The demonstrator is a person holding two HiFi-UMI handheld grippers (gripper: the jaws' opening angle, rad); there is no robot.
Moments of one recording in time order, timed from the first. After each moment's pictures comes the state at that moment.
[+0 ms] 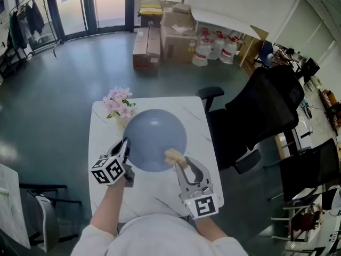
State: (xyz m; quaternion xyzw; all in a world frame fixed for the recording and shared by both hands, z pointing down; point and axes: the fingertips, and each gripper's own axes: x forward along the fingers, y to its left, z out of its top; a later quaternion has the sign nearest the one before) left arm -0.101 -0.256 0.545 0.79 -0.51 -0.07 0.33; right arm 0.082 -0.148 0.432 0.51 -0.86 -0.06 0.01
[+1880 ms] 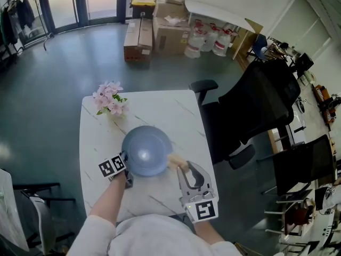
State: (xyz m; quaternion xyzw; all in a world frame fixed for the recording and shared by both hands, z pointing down) left arm -0.094 -0.239 0.734 0.67 -0.54 0.06 0.51; right arm 0.112 -0.138 0.457 0.54 -0.84 -0.03 0.04
